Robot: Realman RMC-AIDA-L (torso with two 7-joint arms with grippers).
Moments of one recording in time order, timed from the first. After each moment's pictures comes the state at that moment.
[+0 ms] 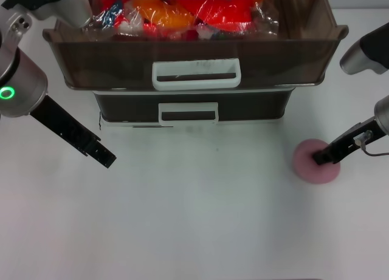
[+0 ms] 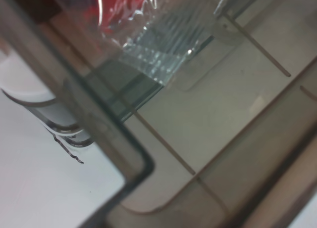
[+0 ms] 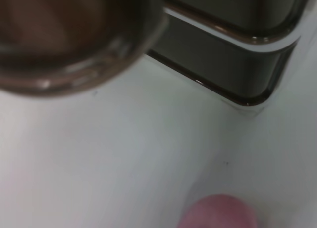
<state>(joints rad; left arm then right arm) -0.60 -2.05 1.40 1.57 -0.51 -1.84 0.38 0.68 2.05 -1.04 -0.73 0.49 1.32 -0.89</state>
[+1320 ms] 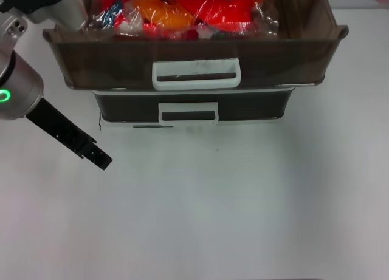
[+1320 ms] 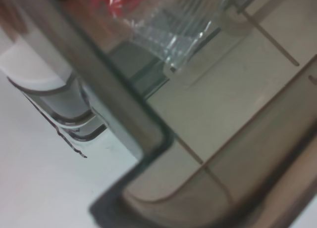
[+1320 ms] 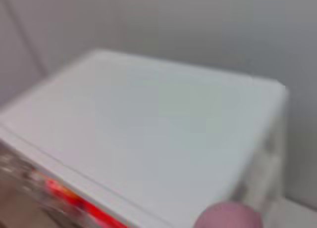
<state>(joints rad) -0.59 -2.05 1.39 1.57 -0.50 -1.84 0.39 0.61 1.90 -0.70 -1.53 0.92 1.78 -0.72</state>
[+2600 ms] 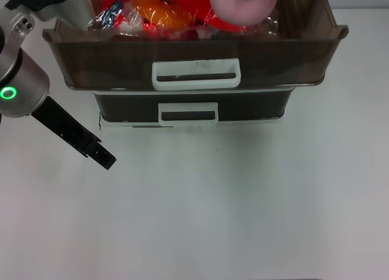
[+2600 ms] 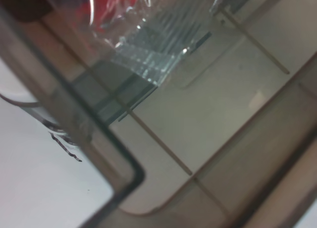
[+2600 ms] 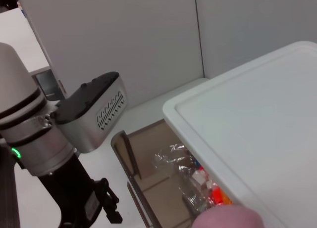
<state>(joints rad) -0.62 -2.05 1.40 1.56 -0.50 -1.85 0.38 0.84 1.94 -1.01 -1.39 1.04 1.78 -0.72</state>
